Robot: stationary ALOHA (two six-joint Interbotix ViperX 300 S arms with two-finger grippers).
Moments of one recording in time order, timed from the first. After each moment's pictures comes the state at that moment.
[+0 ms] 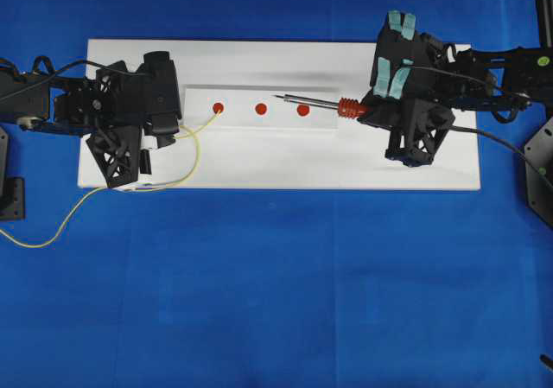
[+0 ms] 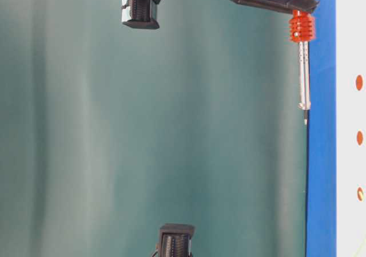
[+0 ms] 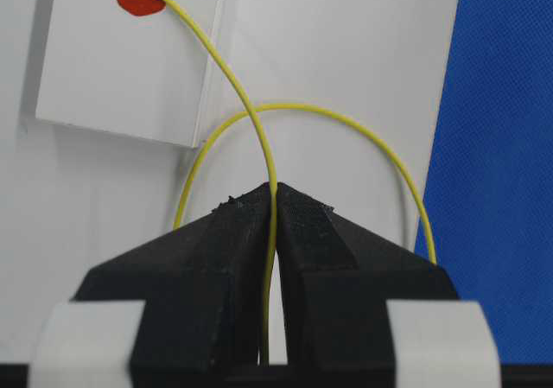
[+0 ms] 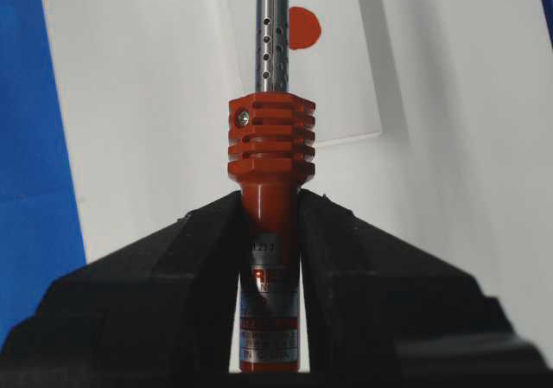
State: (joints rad) left arm 0.10 -0.19 0.89 0.00 0.22 -0.07; right arm -0.21 -0.28 0.85 0.13 0.29 0.04
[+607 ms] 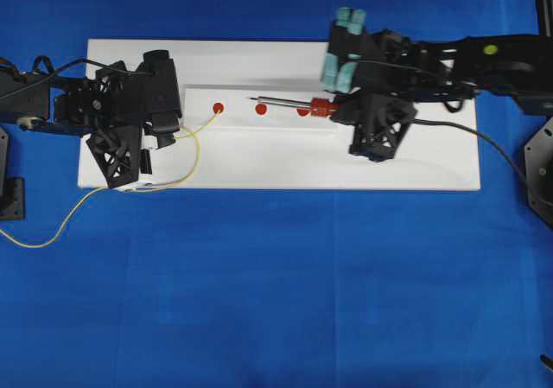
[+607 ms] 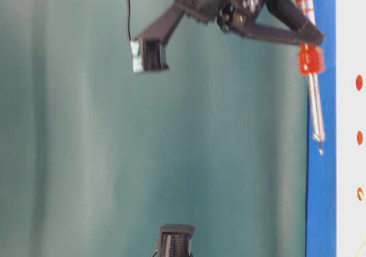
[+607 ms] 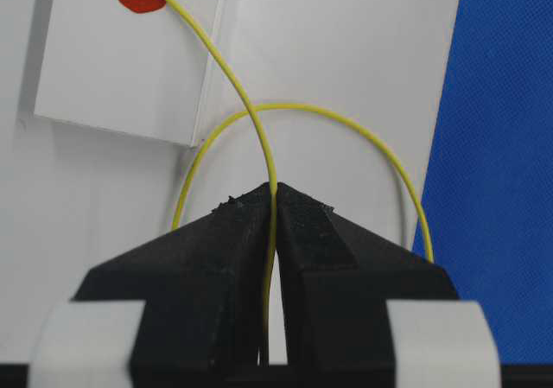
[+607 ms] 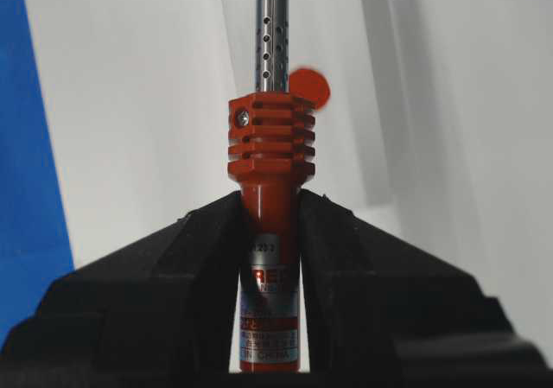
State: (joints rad) left arm 0.10 -0.19 0.89 0.00 0.22 -0.08; right arm -0.21 -0.09 0.65 0.13 0.40 0.04
